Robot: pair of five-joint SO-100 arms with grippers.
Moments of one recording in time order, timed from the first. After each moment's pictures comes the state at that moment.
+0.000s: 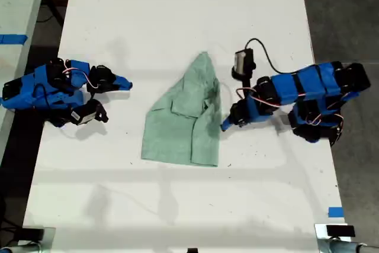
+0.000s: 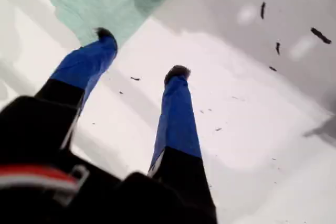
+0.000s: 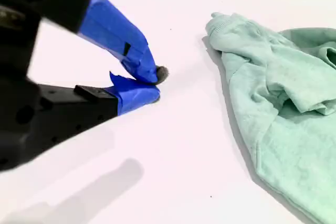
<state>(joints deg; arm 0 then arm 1) -22.6 205.0 186.2 58.1 0.6 -6.5 117.2 107.7 85.4 0.2</state>
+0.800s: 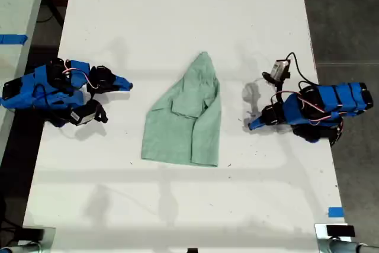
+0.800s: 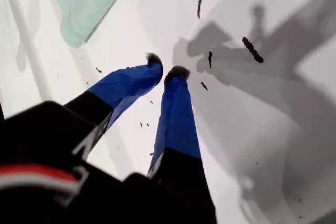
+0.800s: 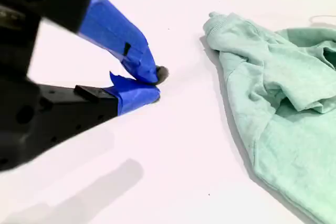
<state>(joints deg) -22.1 205.0 186.2 58.1 0.6 -5.4 197.8 174.8 75.1 -7.7</state>
